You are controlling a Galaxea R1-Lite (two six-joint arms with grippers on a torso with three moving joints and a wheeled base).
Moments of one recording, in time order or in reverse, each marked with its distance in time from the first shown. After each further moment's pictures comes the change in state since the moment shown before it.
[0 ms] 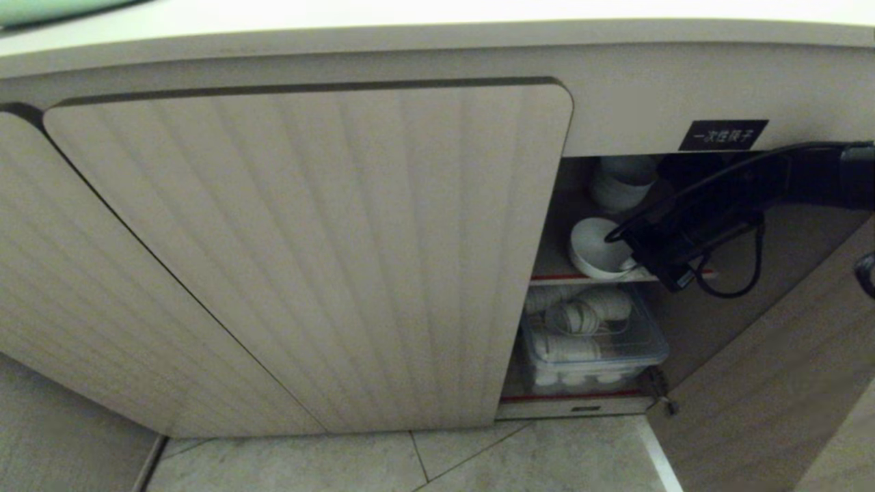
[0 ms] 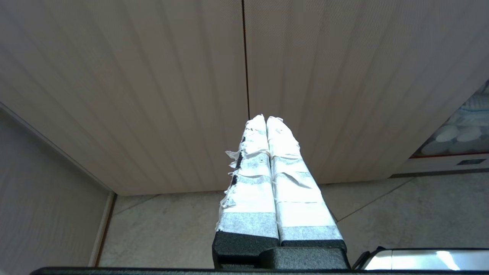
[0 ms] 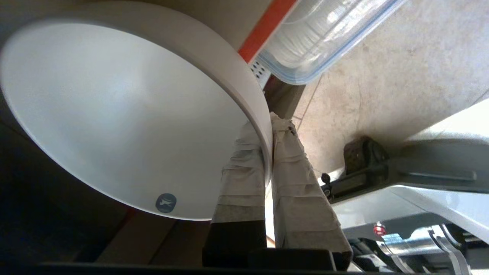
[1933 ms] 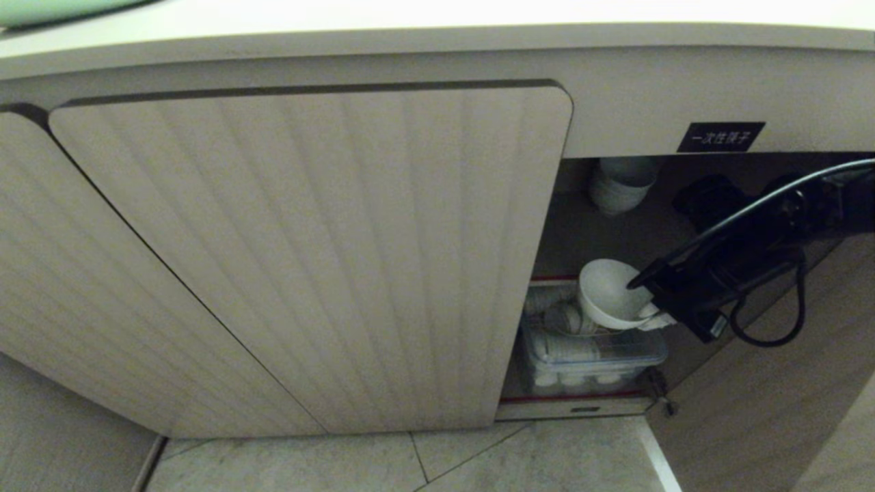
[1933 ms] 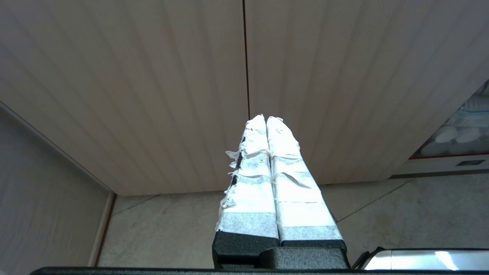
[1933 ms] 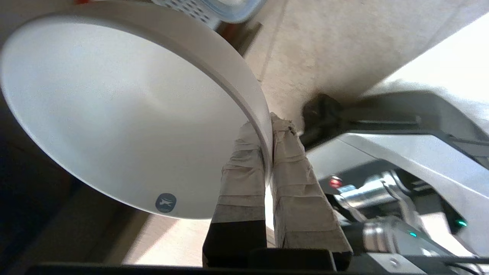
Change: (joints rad) left arm 0.000 0.000 0.000 0.000 0.000 0.000; right arm 0.039 -0.191 0.412 -0.064 -0.001 -0.028
